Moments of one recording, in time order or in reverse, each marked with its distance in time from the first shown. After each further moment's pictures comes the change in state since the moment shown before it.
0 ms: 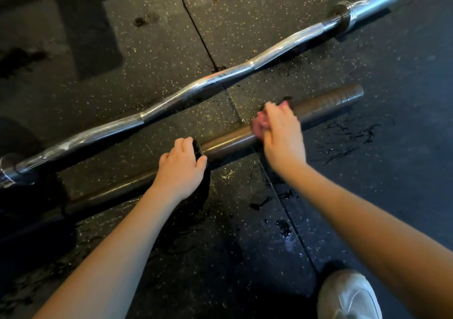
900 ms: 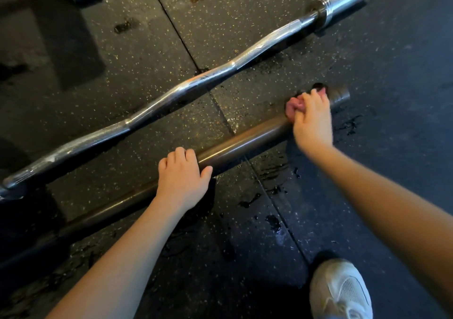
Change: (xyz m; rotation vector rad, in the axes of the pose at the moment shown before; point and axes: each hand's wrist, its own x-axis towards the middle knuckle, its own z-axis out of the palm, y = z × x) left_hand -0.010 0.025 0.014 0.279 0.038 0.050; right_hand 0.015 0.067 -0.052 -0.113 0.081 0.253
